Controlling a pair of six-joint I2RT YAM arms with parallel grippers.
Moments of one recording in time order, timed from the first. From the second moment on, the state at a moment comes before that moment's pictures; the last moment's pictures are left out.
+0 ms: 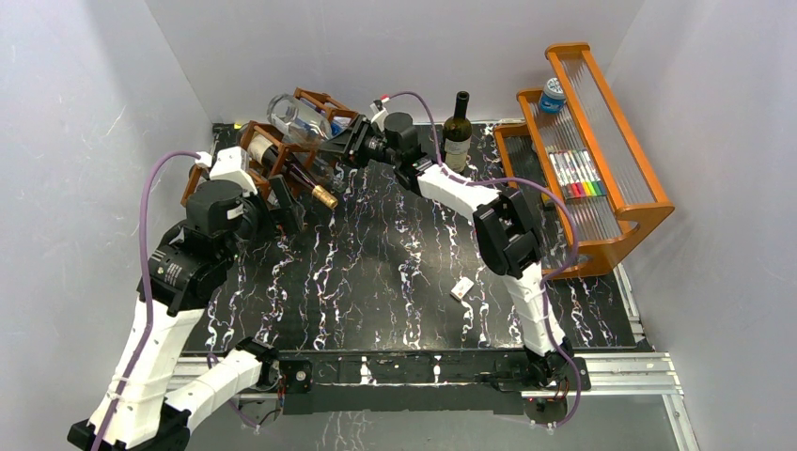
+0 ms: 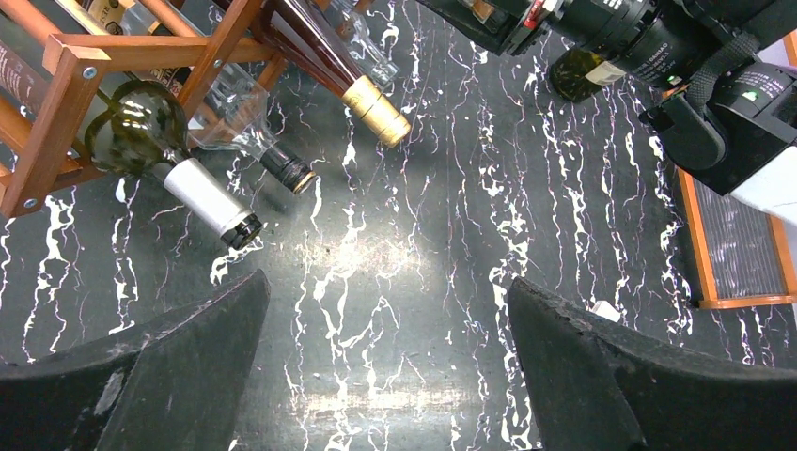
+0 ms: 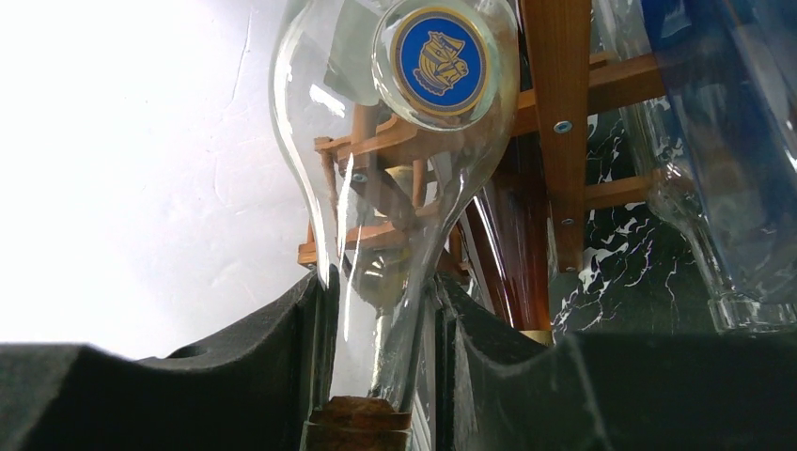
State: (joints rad) left arm -0.42 0.86 1.32 -0.97 -0.25 -0.44; right arm 0.69 2.27 1.89 0.32 -0.49 1.20
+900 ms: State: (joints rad) left arm -0.42 0.88 1.34 -0.92 -0.18 -0.43; right arm 0.72 1.74 1.33 0.39 -0.54 1.27
